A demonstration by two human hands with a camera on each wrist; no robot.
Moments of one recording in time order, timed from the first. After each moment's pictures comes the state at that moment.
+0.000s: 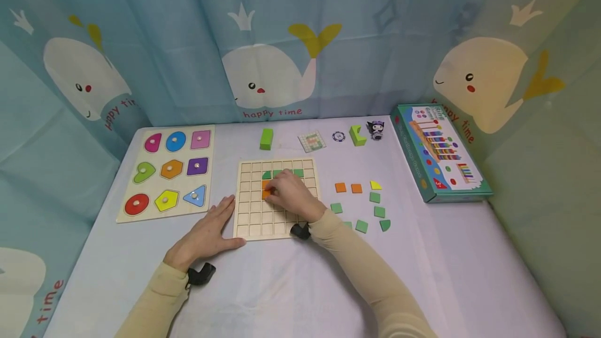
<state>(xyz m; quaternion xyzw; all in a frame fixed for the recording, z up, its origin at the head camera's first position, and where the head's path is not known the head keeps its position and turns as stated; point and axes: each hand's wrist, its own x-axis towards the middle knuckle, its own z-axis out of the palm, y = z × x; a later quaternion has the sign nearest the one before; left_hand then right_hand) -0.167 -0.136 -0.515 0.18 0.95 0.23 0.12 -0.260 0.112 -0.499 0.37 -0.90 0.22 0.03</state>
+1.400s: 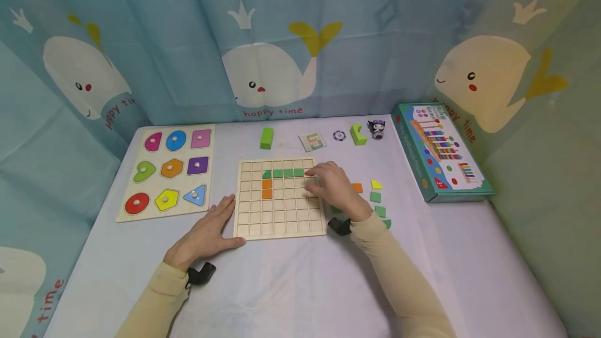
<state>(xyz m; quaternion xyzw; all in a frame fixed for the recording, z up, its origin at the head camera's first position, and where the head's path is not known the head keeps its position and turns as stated) -0.167 -0.134 -0.516 0.17 0.95 0.24 0.11 -0.259 0.205 -0.483 0.30 -0.91 0.29 0.05</state>
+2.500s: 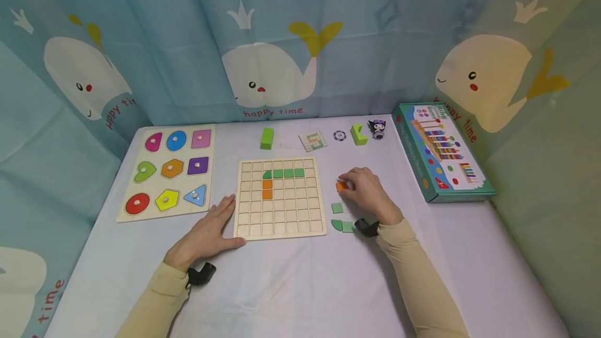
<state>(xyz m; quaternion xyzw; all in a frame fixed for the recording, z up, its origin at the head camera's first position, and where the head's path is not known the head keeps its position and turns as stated) -0.168 -0.137 -0.517 0.19 0.94 0.24 0.11 -0.253 0.275 -0.493 0.22 -0.95 0.23 0.02</state>
